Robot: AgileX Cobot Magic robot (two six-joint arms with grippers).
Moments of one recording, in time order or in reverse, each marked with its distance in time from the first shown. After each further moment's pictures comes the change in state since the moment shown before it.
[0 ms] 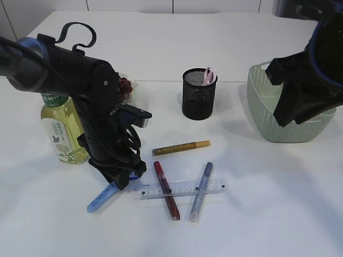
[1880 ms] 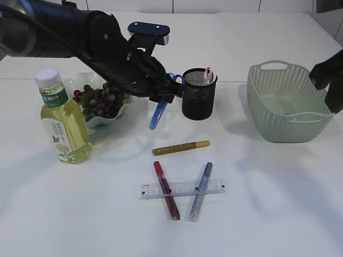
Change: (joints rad) left arm -0.017 -0.066 -0.153 -0.075 -0.466 -0.007; right arm 0.000 -0.077 0.030 -0.339 -0.005 0.069
